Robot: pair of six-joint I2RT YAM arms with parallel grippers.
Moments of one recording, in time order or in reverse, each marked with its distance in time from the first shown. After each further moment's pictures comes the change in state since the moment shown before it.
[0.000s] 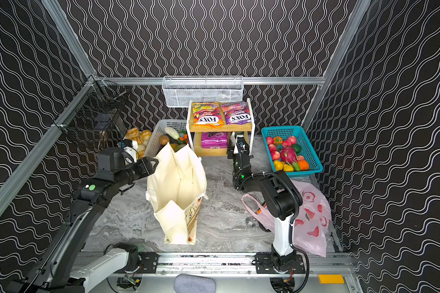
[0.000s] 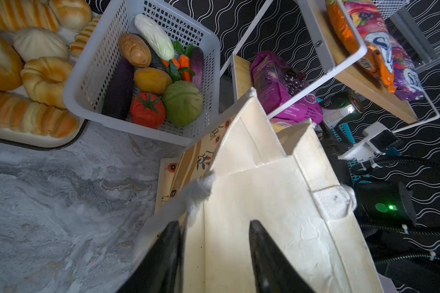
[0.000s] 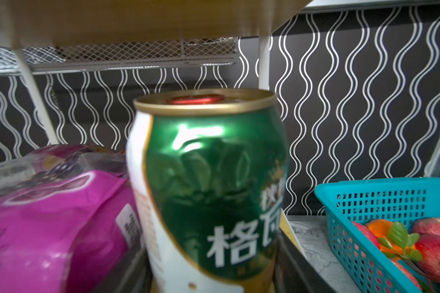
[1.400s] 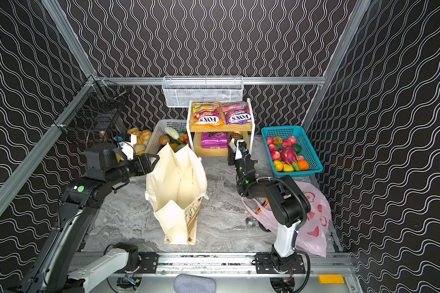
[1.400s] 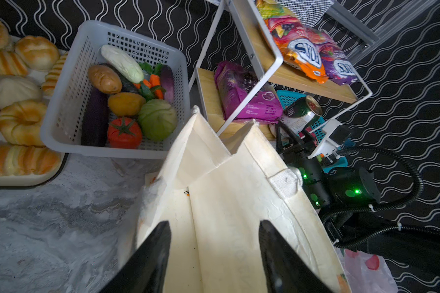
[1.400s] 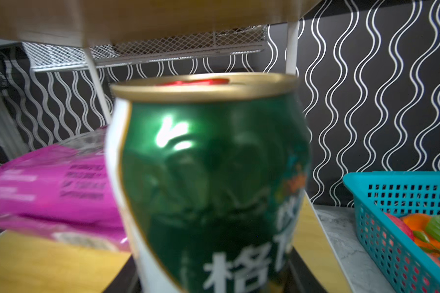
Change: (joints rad) left arm 0.000 -0.004 0.121 -0.034 0.120 0.125; right arm -0.002 -0.141 -0.166 -0.019 -0.165 0.052
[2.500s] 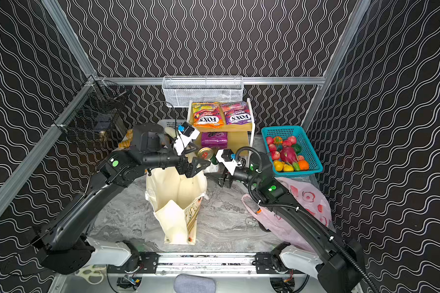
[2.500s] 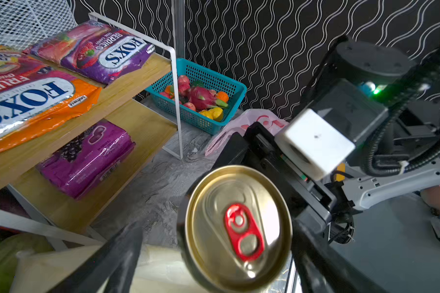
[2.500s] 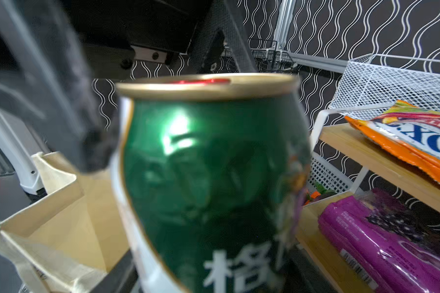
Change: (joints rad) left arm -0.509 0.384 0.441 -0.048 0.080 0.418; right arm 0.140 -0.680 0.163 -1.041 -0.874 -0.235
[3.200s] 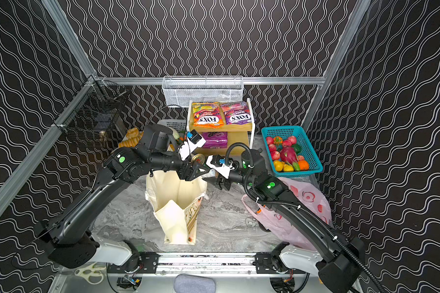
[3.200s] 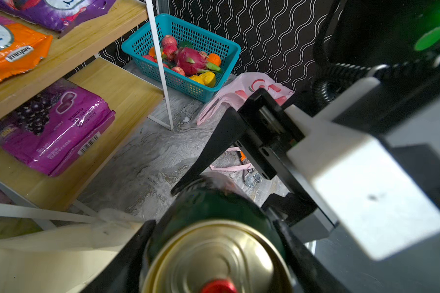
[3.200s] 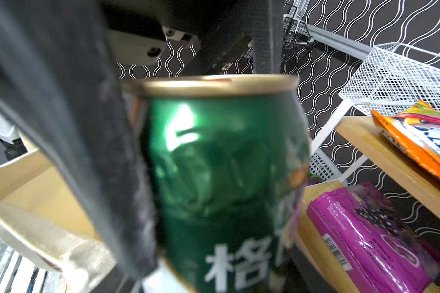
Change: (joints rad) left arm -0.004 0.050 0.040 -0.156 0.021 0.056; right arm 0.077 0.021 0.116 -0.273 0.129 -0.236
